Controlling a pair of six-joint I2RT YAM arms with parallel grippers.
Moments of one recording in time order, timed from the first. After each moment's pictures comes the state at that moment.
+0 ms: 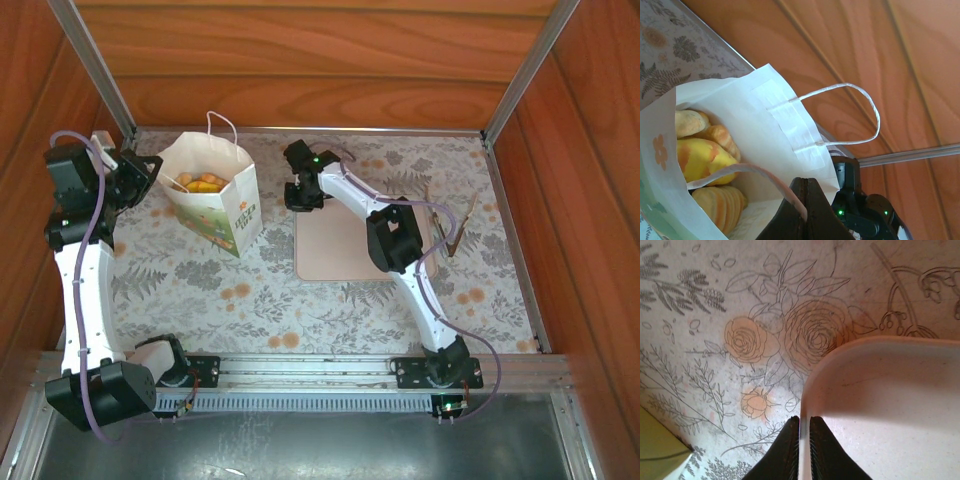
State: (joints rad) left arm 0.28 1.08 1.20 -0.56 0.63 -0.78; right arm 0.66 2.52 2.26 -0.99 -0.15 0.58
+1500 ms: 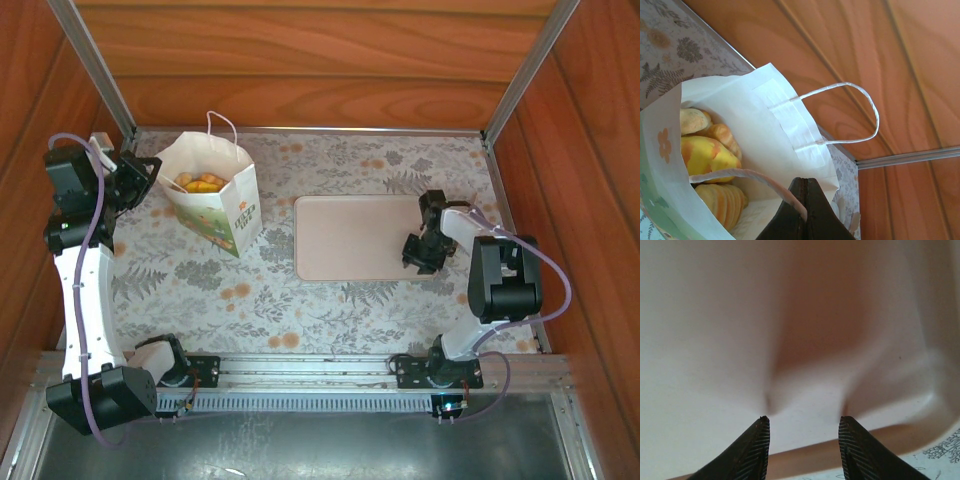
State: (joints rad) left arm 0.28 1.06 1.20 -0.57 0.61 -0.78; right arm 0.10 1.67 0.96 -0.89 -0.12 0.45
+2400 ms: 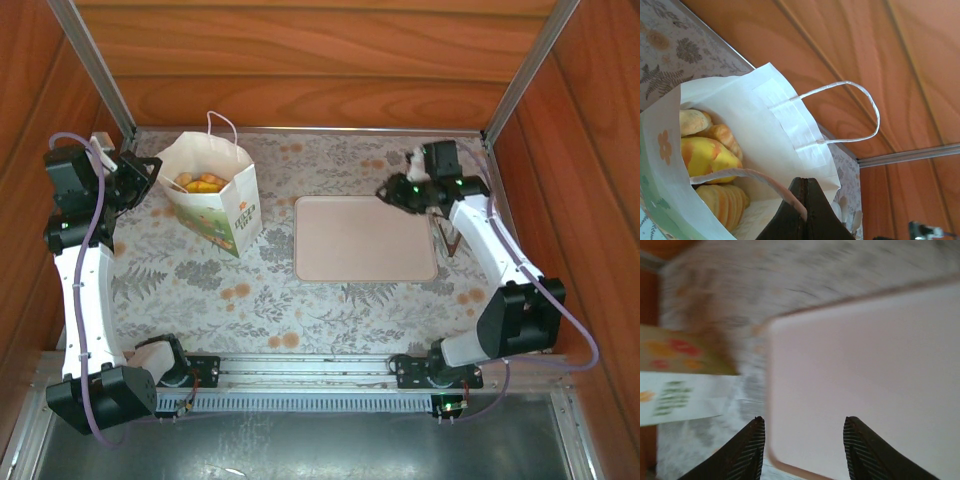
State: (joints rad) left arm 0.28 1.06 1.20 -0.57 0.62 -0.76; right arm 0.27 1.47 1.33 -0.71 -0.42 0.43
